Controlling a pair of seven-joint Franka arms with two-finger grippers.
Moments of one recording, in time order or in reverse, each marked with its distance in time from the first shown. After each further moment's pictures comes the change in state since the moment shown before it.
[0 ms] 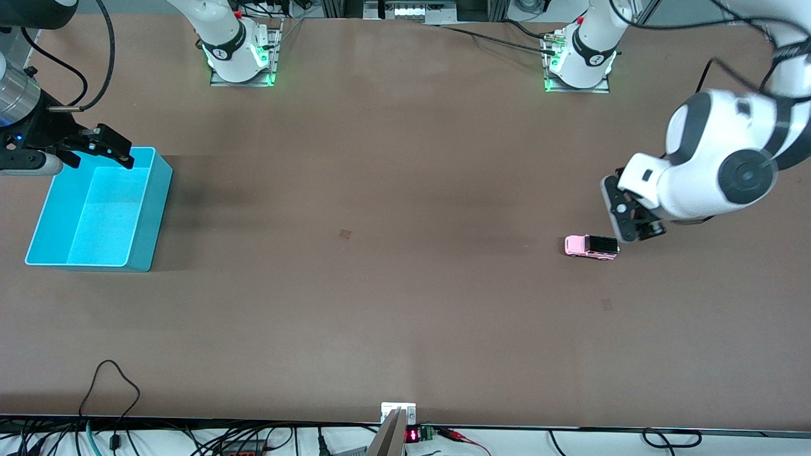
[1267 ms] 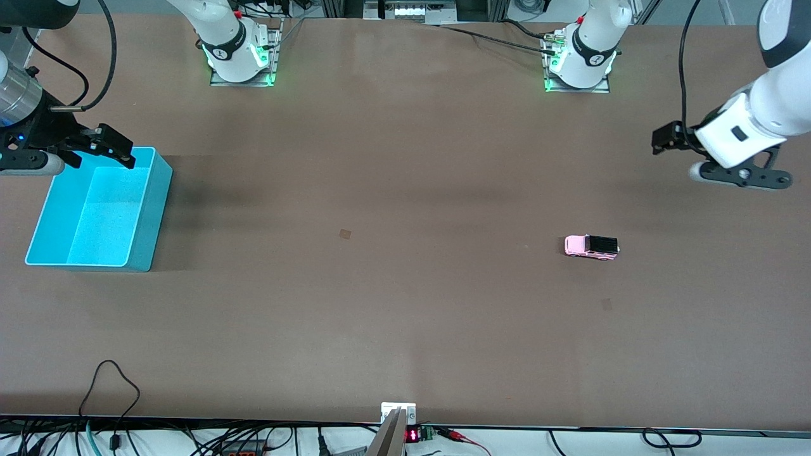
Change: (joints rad) left arm 0.000 -0.262 0.036 0.147 -0.027 -0.453 -1.090; right arm 0.003 0.000 0.000 0.000 0.000 0.000 0.001
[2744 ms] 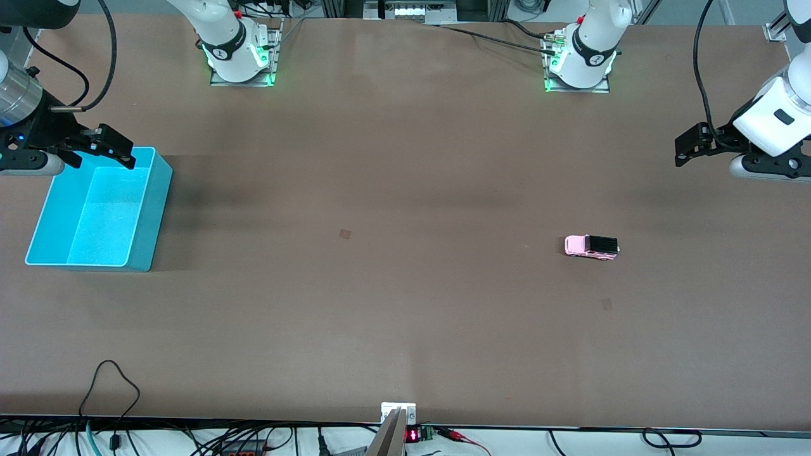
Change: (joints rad) left arm 0.007 -0.047 0.047 -0.003 -0.001 0.191 -0.060; right arm 0.002 0.000 0.000 0.000 0.000 0.002 0.004
